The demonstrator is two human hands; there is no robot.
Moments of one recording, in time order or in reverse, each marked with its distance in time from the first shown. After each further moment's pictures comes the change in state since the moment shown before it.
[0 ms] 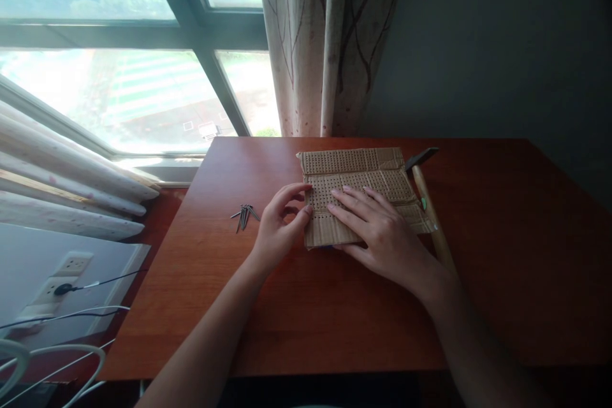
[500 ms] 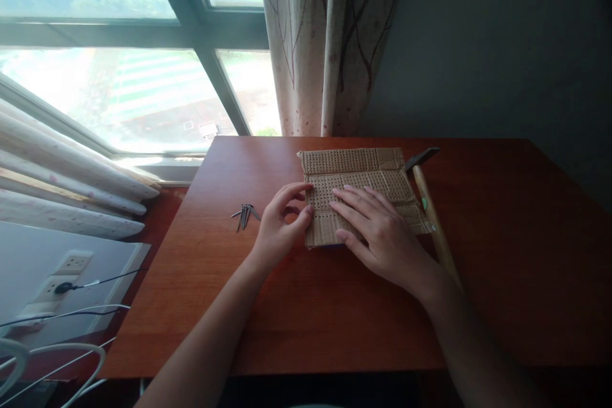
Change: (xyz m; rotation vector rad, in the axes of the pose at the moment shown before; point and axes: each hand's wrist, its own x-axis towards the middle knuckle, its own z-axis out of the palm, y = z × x) left_hand 0.001 -0.001 0.000 0.071 -0.022 0.039; right_hand 0.001 -0.001 0.001 0.065 0.032 0.073
